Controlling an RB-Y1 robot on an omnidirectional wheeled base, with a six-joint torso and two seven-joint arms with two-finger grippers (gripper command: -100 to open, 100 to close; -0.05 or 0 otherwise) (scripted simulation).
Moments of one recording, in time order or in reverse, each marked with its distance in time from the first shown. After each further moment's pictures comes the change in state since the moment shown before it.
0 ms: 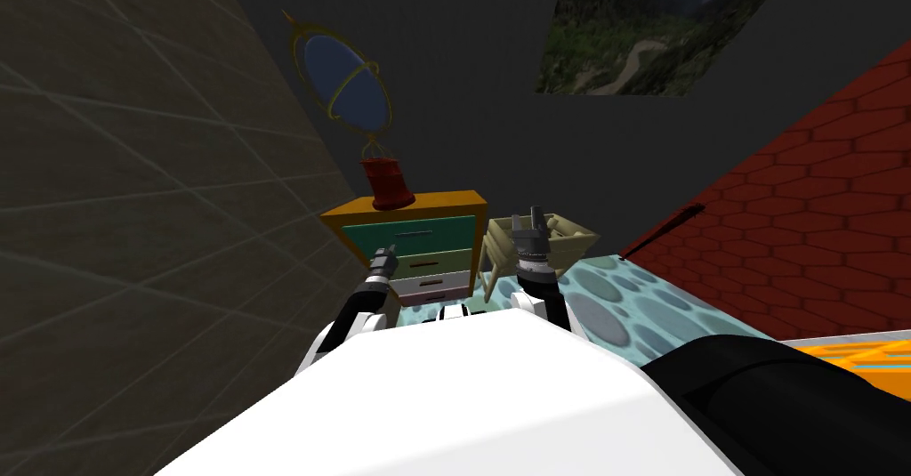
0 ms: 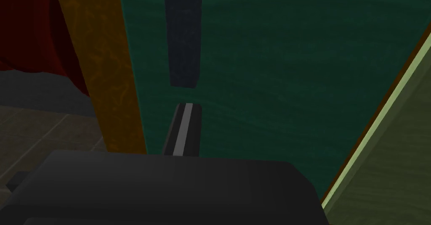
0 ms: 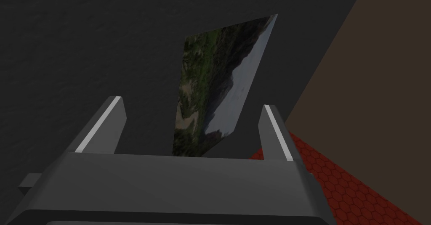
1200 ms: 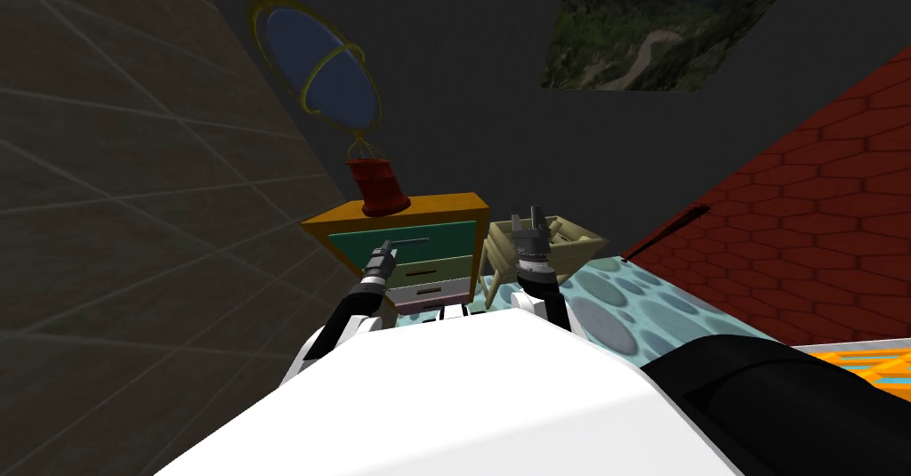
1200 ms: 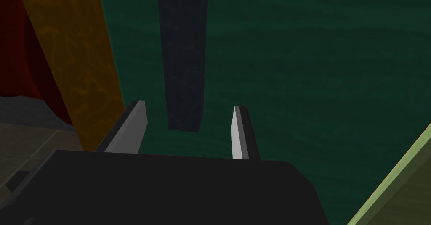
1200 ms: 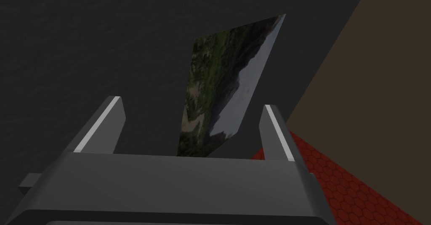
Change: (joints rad) left arm 0.029 0.009 0.001 -0.077 0.003 0.069 0.006; right arm 0.000 0.000 0.000 0.000 0.000 0.000 0.000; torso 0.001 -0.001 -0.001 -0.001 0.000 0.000
